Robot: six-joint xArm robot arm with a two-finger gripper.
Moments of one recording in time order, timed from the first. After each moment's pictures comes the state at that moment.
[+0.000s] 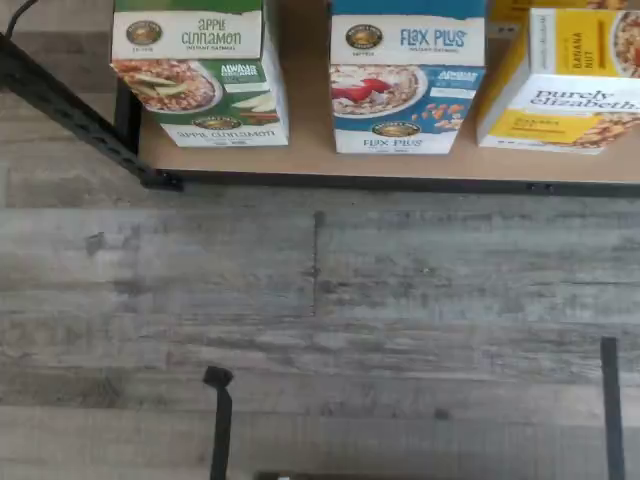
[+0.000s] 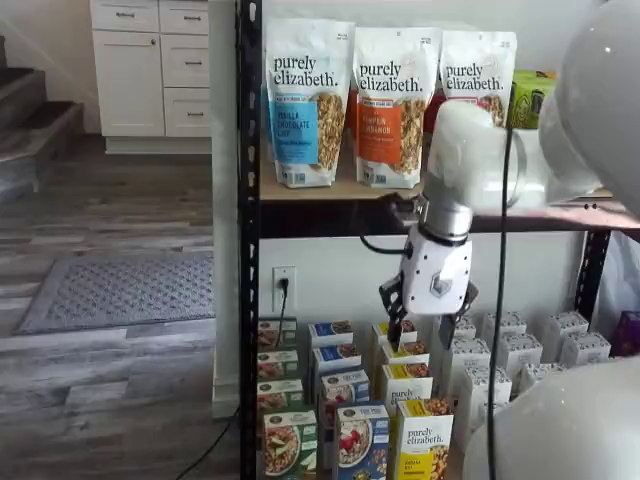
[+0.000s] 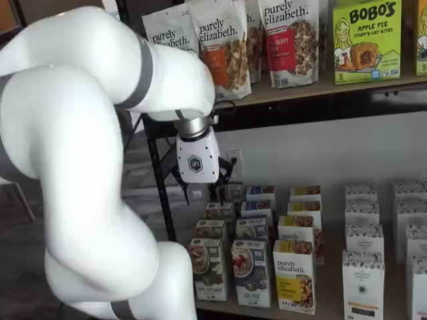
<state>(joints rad) 0.05 -0.61 -0.49 0.06 0.99 0.03</state>
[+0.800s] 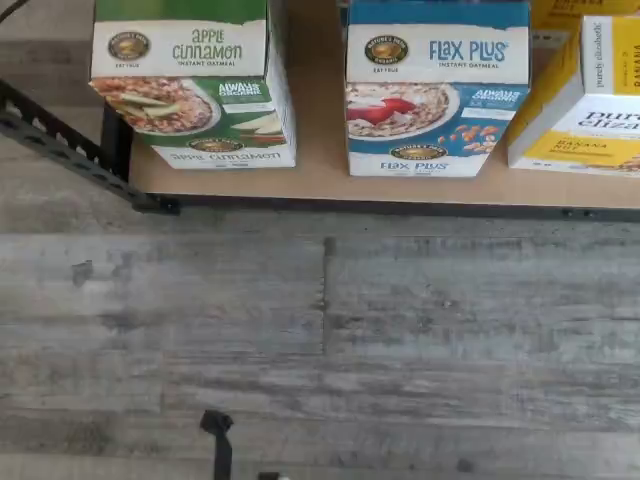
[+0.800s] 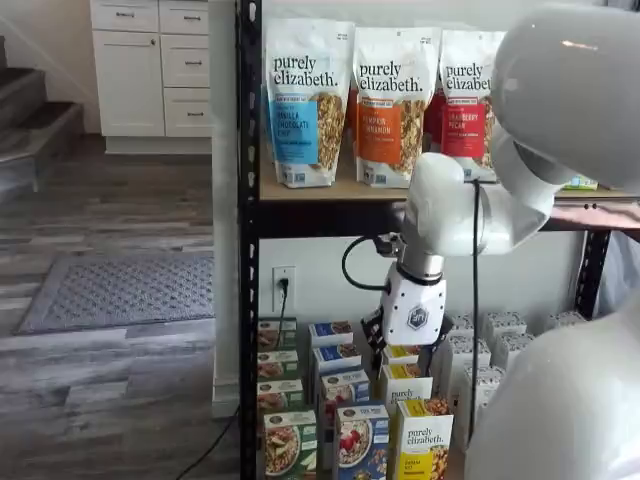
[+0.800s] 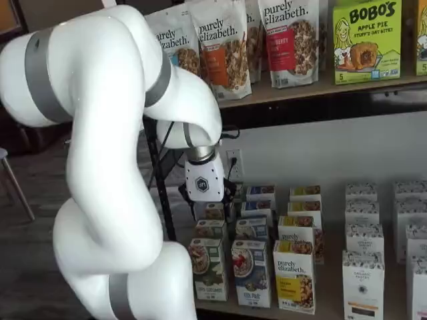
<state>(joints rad) 0.08 -0.32 -0.50 0.07 0.71 0.04</state>
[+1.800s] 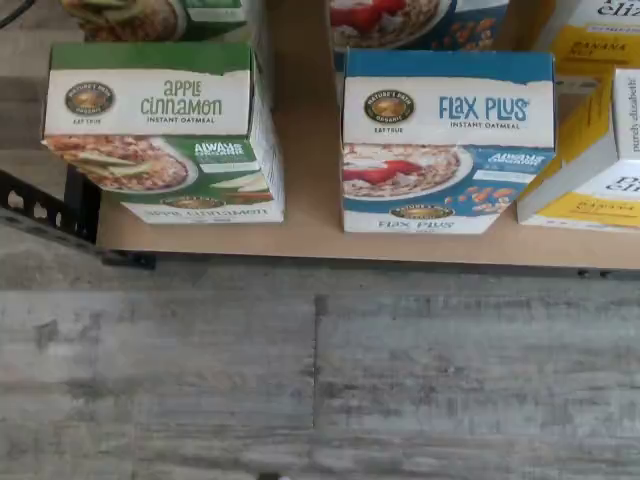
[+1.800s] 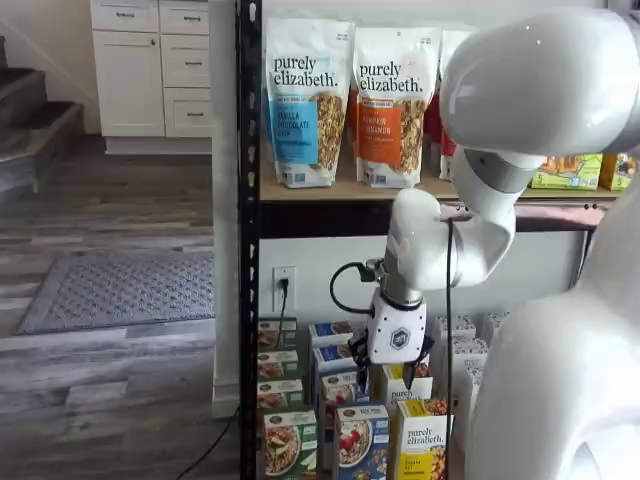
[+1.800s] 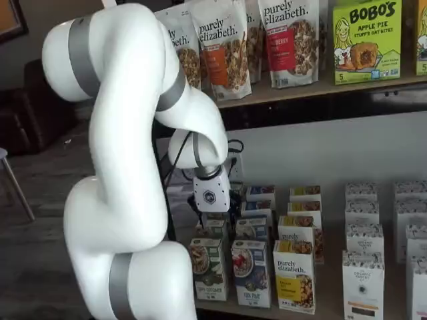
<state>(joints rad) 0.09 -0.03 -0.59 0.04 0.47 0.06</state>
